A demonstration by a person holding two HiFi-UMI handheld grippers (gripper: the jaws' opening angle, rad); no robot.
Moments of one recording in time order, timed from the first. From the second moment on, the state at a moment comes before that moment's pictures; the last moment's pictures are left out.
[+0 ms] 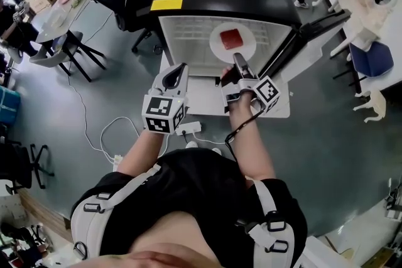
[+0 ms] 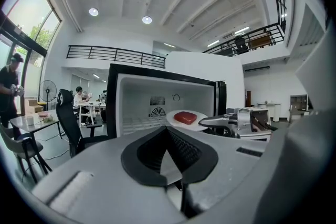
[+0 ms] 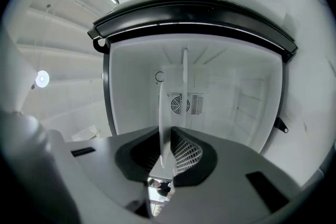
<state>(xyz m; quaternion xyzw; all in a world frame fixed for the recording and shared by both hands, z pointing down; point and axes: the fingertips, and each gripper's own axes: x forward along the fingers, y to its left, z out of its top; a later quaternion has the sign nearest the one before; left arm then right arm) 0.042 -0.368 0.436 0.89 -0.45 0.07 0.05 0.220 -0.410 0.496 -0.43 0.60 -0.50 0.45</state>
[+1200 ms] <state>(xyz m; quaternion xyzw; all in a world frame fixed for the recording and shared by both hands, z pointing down) 0.062 -0.370 0.443 0.89 -0.44 0.07 0.06 0.236 -0.352 0.511 -0.44 0.58 -0.51 0.45</state>
